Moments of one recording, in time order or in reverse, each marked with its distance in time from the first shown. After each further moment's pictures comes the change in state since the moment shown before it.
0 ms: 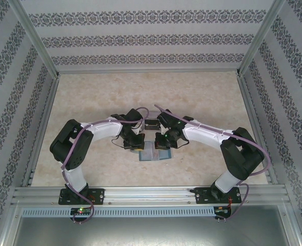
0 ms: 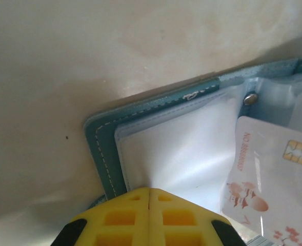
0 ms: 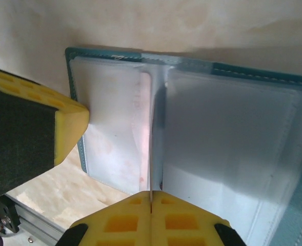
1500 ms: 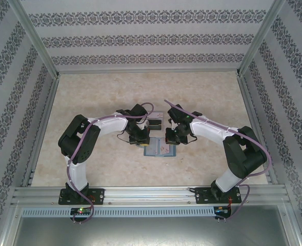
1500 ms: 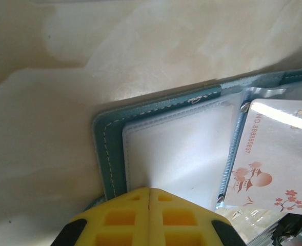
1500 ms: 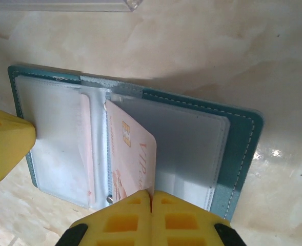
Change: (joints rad) left arm 0.000 0.114 0.137 0.011 0.039 0.001; right arm -0.154 -0.008 -0.005 -0.080 0.096 -0.111
